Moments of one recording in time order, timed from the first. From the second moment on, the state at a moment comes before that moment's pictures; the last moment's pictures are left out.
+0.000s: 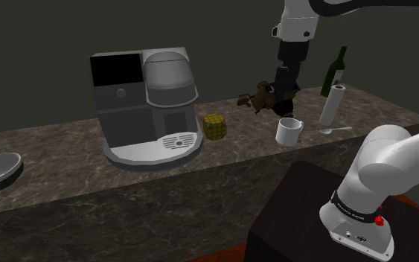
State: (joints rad) arm -0.02 -0.78 0.07 -2.31 0.10 1.50 -0.03
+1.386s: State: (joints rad) arm -0.18 -0.69 -0.19 -2.76 -0.13 2.09 -0.30
